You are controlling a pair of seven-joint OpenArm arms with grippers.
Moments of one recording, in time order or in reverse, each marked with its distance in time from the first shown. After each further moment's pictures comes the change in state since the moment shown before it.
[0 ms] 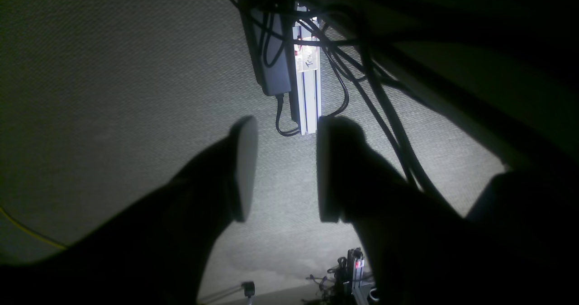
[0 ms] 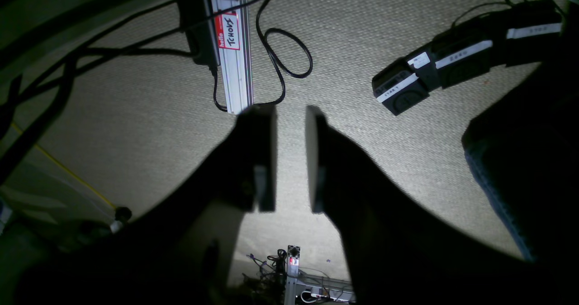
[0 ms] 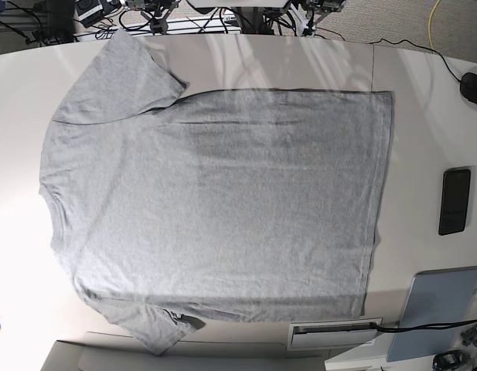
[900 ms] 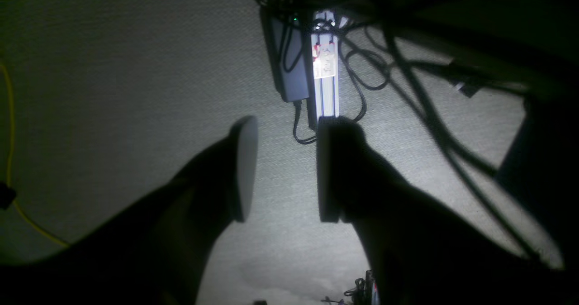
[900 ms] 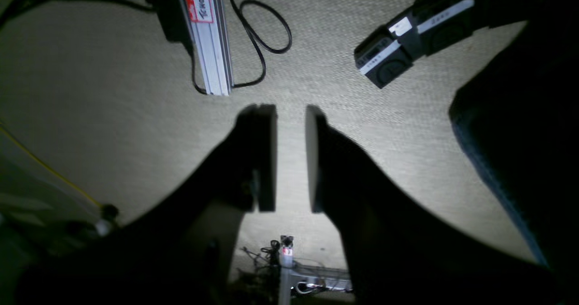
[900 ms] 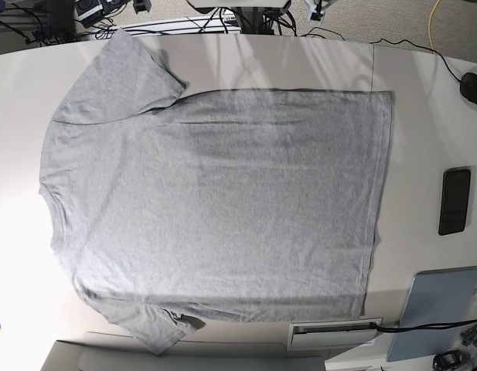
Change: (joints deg) left arm 16.1 0.0 0.0 23.2 -0.7 0.0 2.3; right arm -12.9 4.2 -10.2 11.0 12.9 0.0 -0.1
